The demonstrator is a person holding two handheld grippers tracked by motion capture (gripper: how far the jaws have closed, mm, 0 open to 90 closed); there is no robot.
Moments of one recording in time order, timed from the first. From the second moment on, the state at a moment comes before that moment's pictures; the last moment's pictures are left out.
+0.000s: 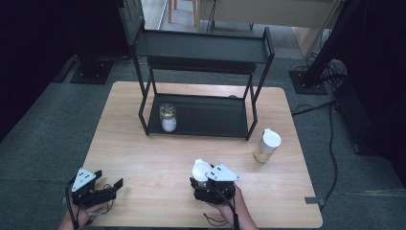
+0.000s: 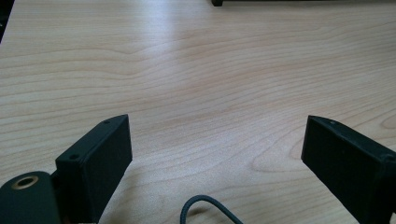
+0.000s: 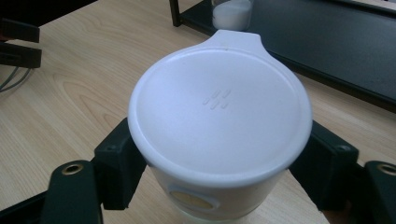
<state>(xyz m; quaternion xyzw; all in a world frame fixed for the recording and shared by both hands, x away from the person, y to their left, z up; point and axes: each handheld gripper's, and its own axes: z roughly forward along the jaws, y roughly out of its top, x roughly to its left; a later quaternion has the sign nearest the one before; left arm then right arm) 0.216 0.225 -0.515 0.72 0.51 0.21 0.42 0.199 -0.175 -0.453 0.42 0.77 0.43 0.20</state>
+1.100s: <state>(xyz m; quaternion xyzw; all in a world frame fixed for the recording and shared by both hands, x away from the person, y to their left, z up) 0.216 0.226 -0.515 0.72 0.51 0.21 0.42 0.224 -0.181 -0.441 0.45 0.75 0.42 0.23</state>
